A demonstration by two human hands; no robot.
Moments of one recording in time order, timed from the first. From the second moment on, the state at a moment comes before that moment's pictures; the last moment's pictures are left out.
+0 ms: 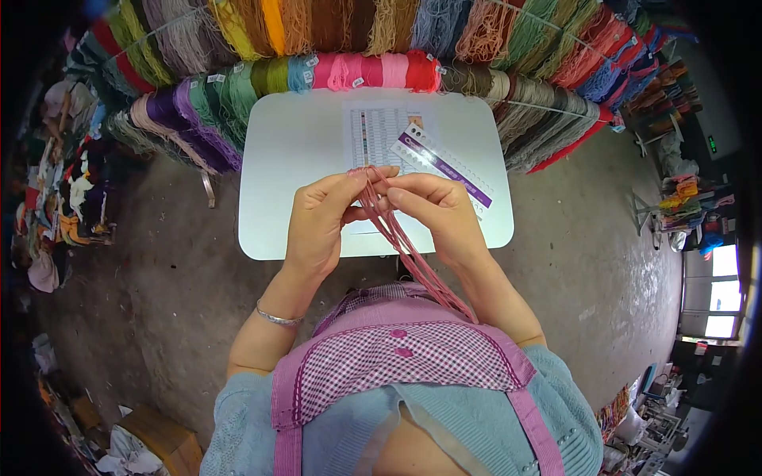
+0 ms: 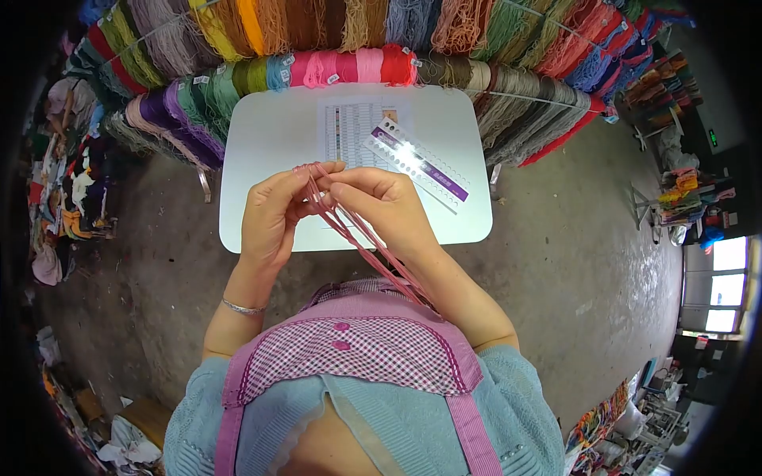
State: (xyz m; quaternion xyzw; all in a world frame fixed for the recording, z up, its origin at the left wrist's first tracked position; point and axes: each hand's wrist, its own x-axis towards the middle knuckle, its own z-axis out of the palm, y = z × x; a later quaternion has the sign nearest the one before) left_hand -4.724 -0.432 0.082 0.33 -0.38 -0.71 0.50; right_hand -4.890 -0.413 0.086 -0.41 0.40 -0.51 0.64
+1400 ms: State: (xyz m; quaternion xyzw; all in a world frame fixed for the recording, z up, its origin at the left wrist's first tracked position) left_hand -4.744 -0.415 0.085 0.32 -0.45 -0.67 0.50; right_hand -4.905 -0.402 0.087 -0.37 0.35 -0.50 0.70
